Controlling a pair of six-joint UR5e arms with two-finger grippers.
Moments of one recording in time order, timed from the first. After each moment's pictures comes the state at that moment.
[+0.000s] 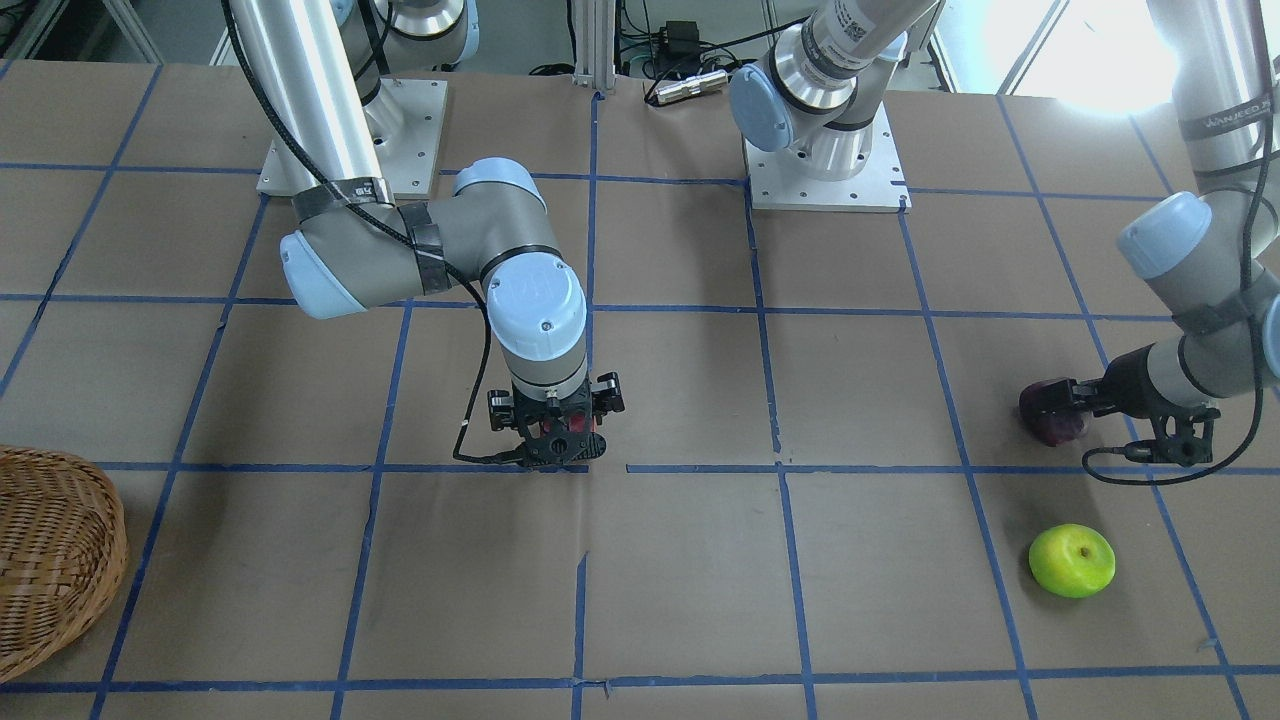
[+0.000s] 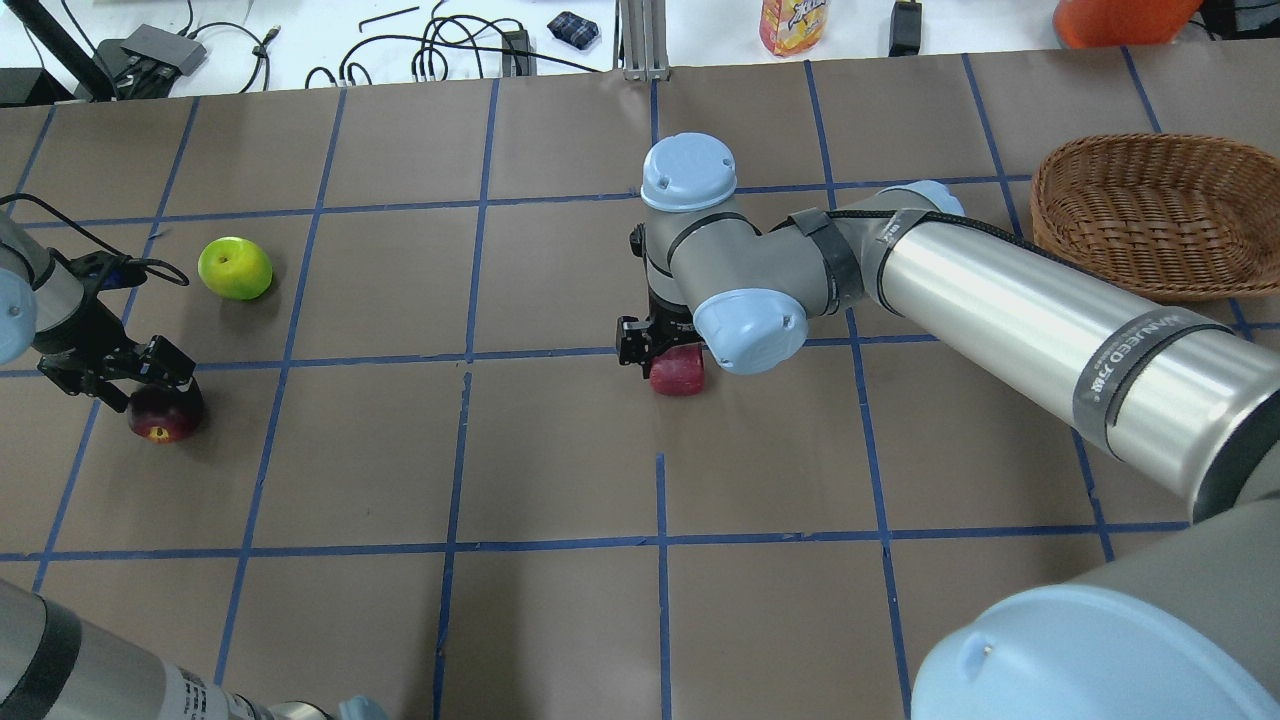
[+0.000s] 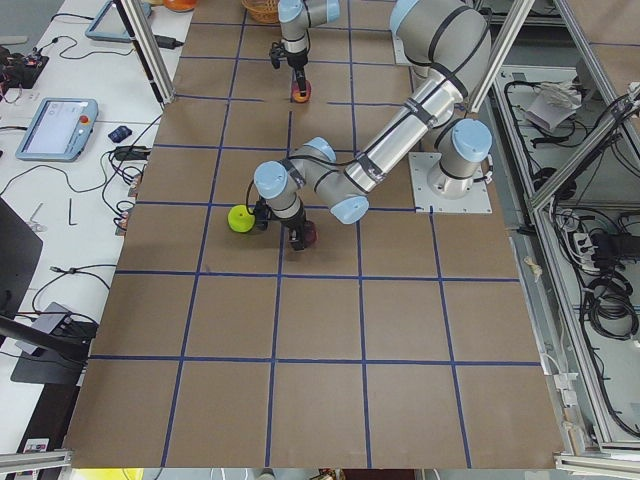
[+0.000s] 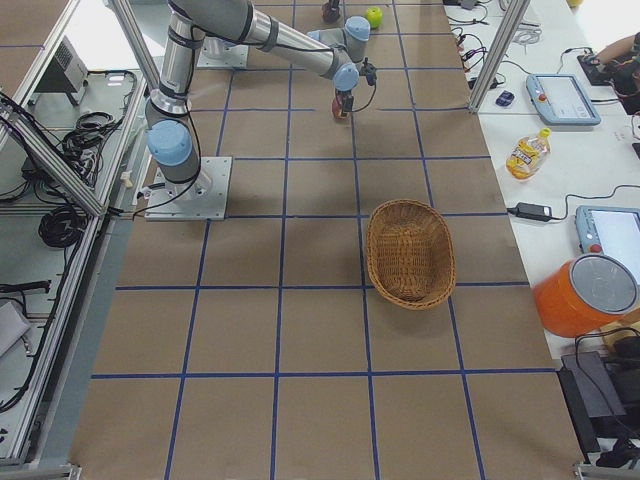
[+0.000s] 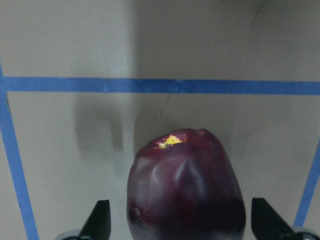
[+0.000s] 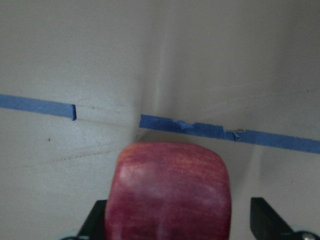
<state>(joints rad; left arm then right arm) -0.93 -2.01 -1.79 -1.14 1.65 0.60 1.92 -1.07 1.71 -2.12 -1.52 0.19</state>
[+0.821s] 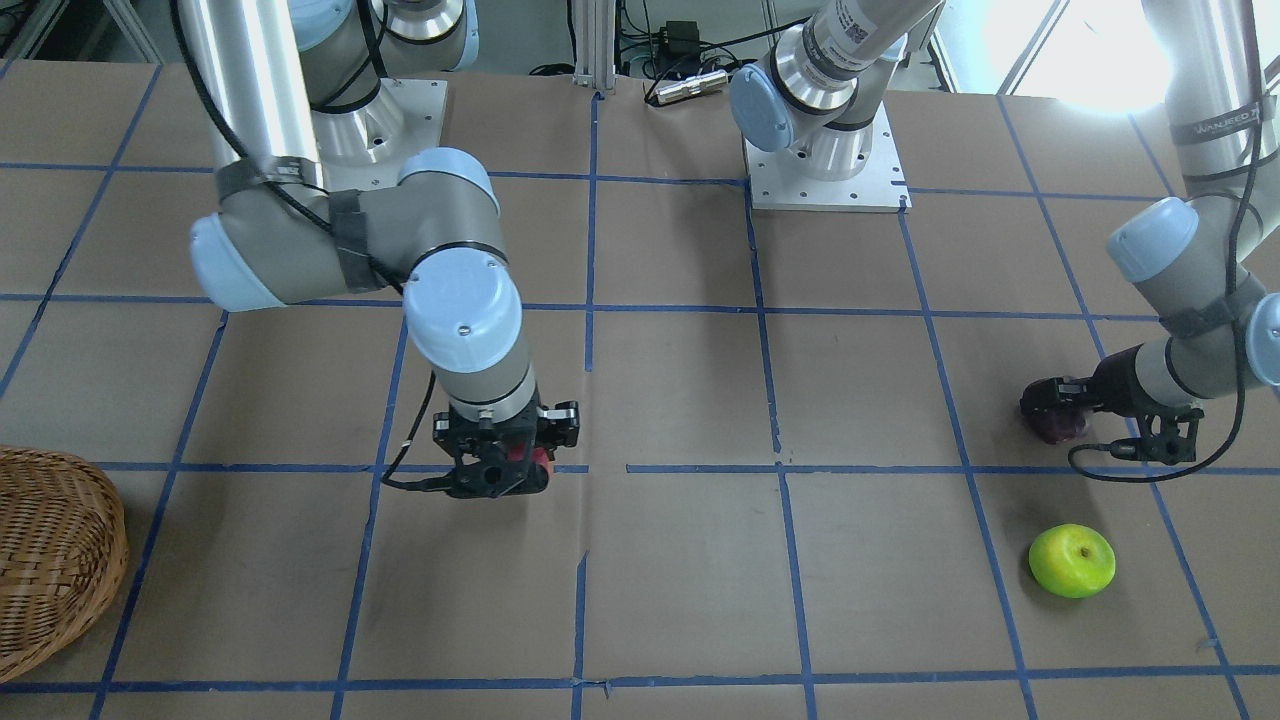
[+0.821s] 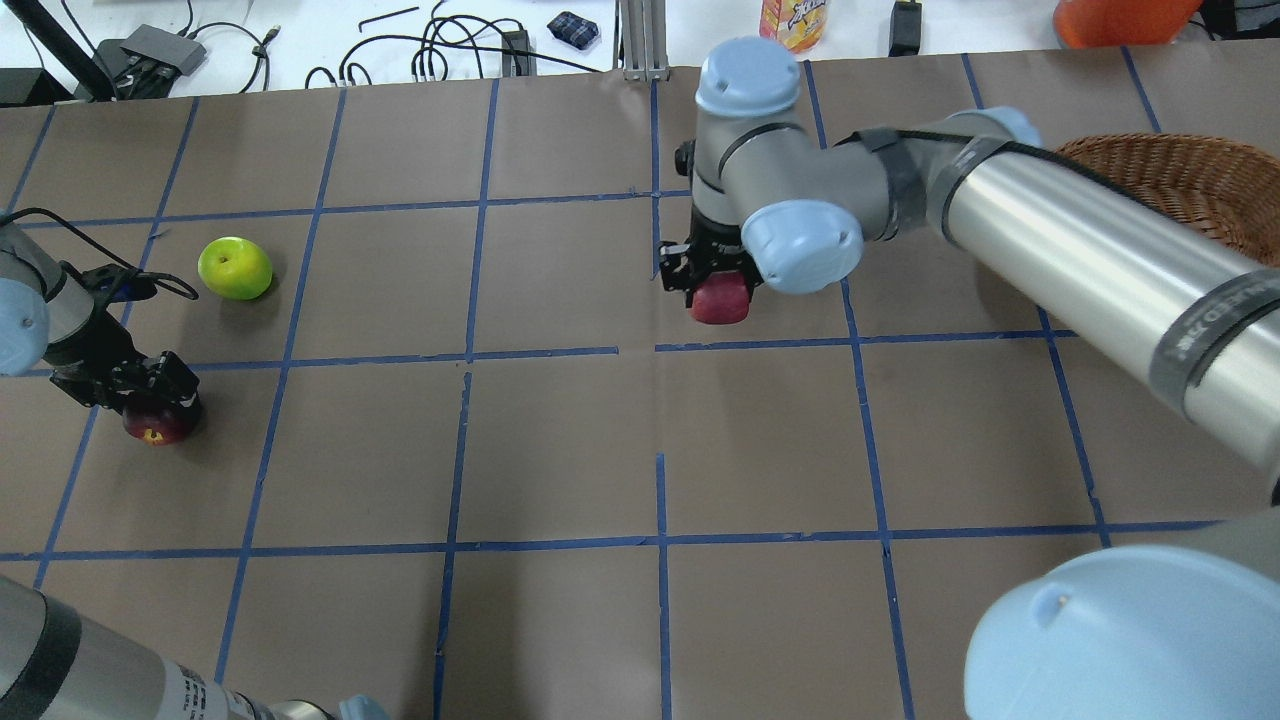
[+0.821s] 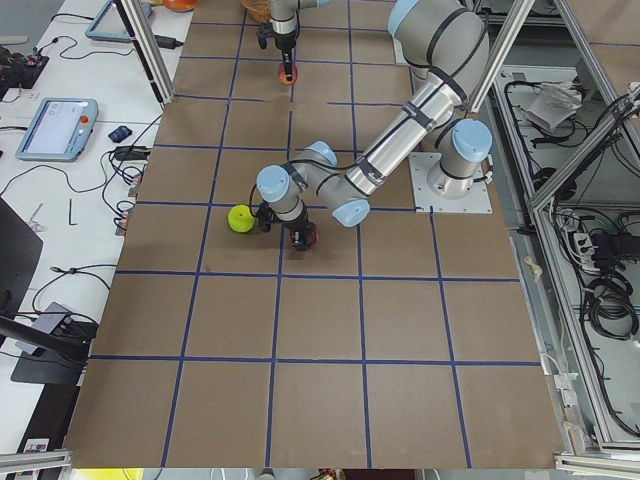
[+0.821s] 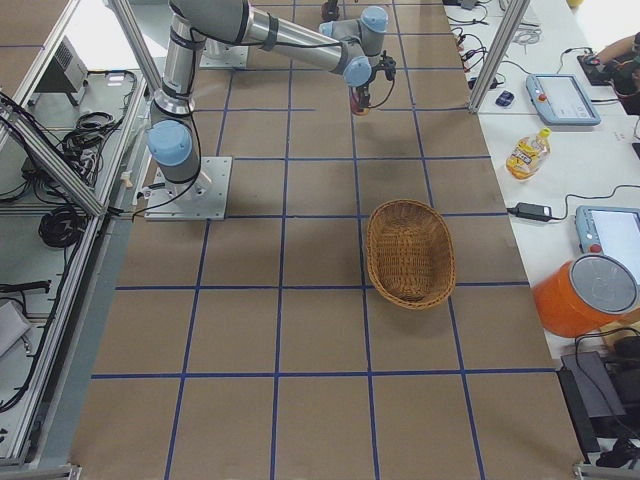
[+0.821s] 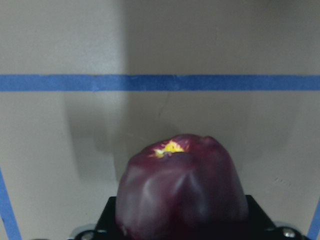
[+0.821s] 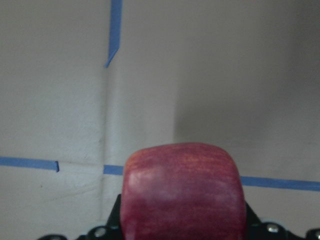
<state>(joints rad) -0.93 -2.01 -1.82 -1.12 1.67 0.64 1.77 -1.12 1.56 -1.98 -1.52 0.17</state>
